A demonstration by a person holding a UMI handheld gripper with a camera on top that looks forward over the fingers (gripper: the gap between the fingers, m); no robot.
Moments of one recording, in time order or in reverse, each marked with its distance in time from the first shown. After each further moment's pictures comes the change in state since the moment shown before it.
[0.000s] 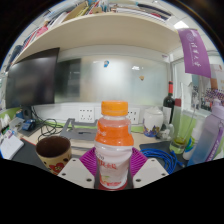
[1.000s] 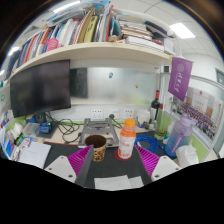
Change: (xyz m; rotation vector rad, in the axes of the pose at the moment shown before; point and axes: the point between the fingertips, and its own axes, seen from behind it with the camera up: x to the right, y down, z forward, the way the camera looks) arm -0.069 -0.064 -0.195 -0.159 0.104 0.033
